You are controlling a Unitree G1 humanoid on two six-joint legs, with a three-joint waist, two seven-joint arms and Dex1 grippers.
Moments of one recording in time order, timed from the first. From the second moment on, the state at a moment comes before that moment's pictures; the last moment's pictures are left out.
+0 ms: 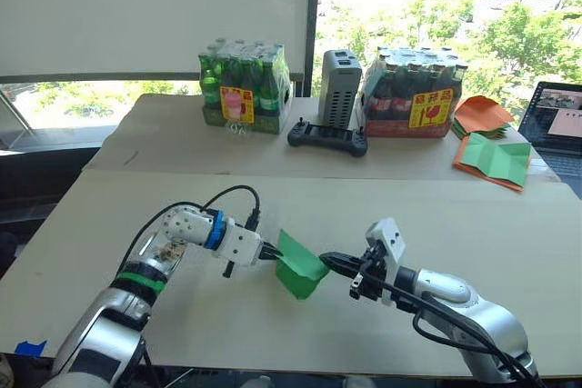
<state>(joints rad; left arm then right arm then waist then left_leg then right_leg) -0.62 0.60 -0.33 0.39 -0.01 -0.46 -1.27 -0.11 -0.47 0.06 -0.50 0.54 0.73 0.58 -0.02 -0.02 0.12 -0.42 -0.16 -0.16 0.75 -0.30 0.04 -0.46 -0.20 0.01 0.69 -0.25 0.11</state>
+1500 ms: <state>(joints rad) -0.18 0.75 -0.01 -0.37 -0.48 0.59 -1.07 -0.05 -0.52 0.26 -0.47 0.13 0.33 0.65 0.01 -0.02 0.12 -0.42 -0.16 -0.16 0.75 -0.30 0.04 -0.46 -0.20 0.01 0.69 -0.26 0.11</state>
